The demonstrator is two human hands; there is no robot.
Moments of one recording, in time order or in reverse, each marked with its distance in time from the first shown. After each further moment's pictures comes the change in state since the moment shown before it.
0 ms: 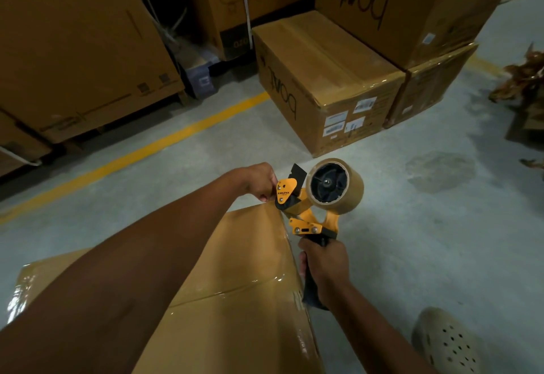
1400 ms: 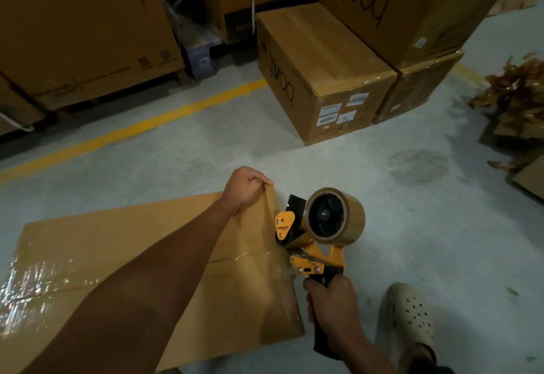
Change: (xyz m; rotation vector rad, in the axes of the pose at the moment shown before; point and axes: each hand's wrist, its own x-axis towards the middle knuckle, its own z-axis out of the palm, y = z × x) left_hand -0.031 -0.053 0.076 -0.381 0.550 0.228; right_hand -0.090 0.049 -0.060 -0.265 -0.030 -0.031
